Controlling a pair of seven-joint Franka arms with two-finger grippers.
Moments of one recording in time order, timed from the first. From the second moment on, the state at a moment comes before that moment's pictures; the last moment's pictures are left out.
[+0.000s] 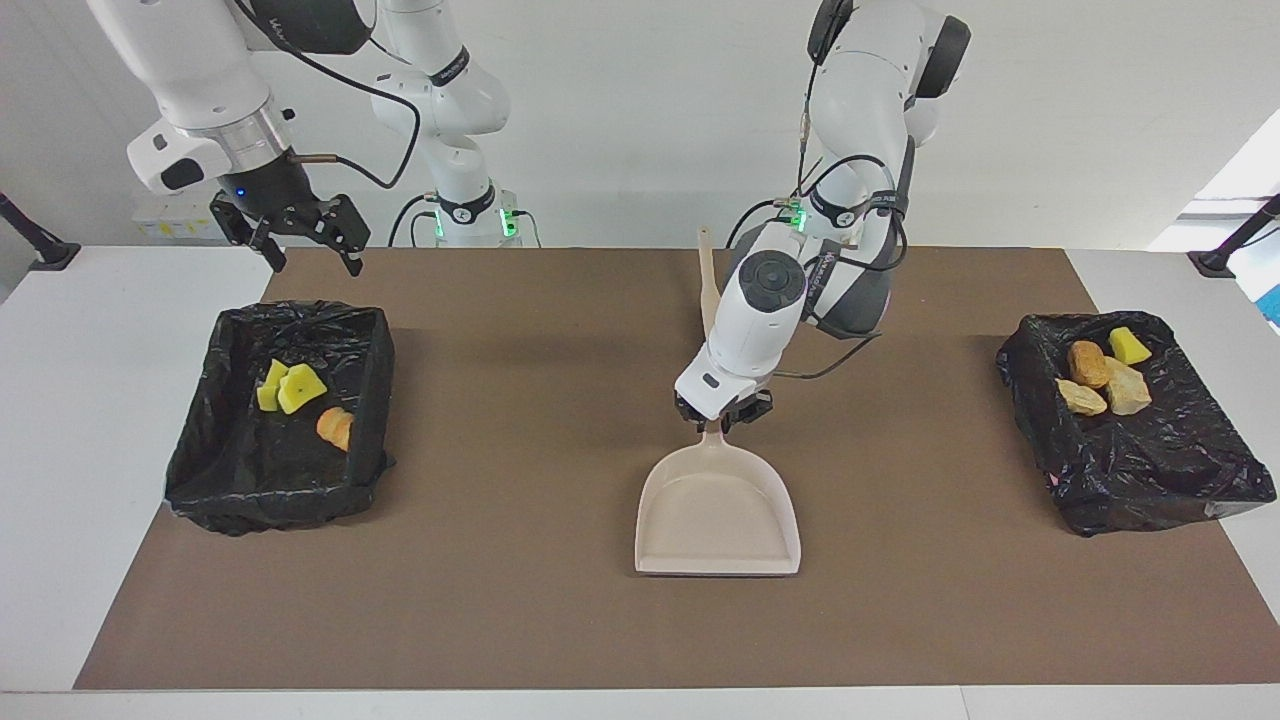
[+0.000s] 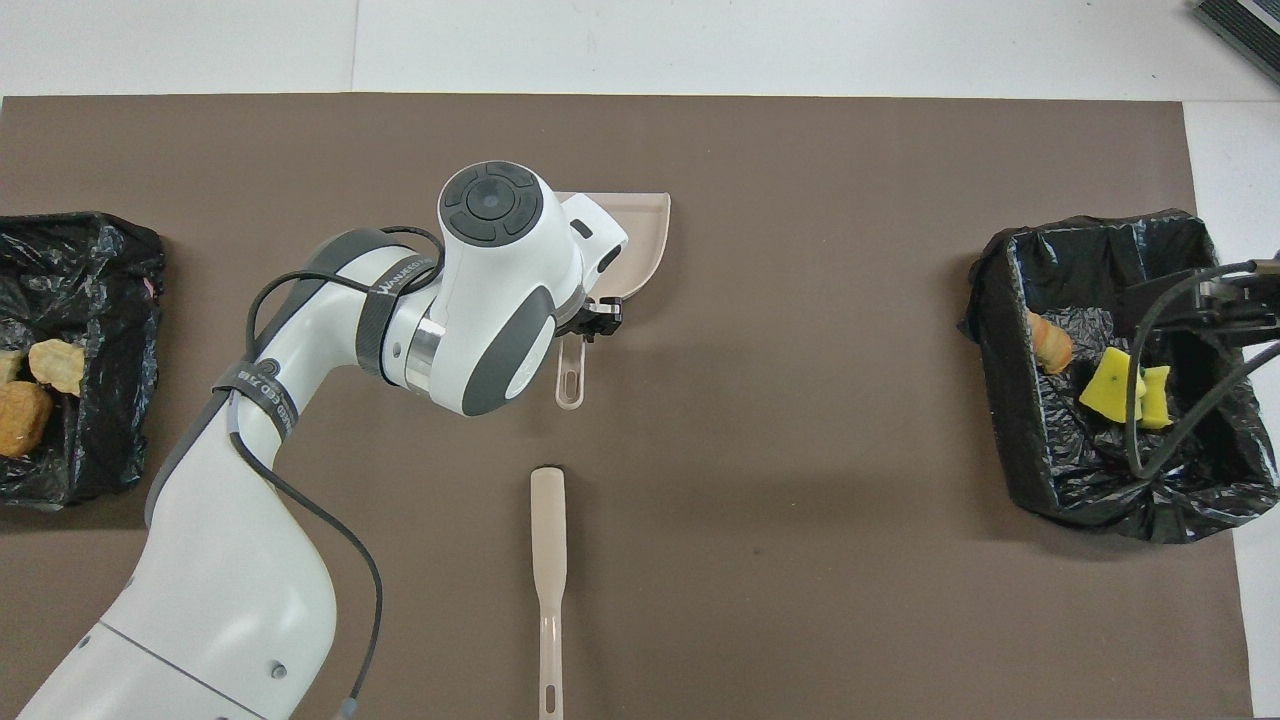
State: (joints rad) left arm -0.48 0.51 -0.09 -1.52 -0.06 2.01 -0.45; right arm -0.06 0.00 0.02 -1.55 0.01 1.55 0.06
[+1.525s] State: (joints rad) left arm -0.05 -0.05 -0.03 -1.47 0.01 1.39 0.01; right arm -0.06 0.00 0.02 -1.55 0.01 1.55 0.06
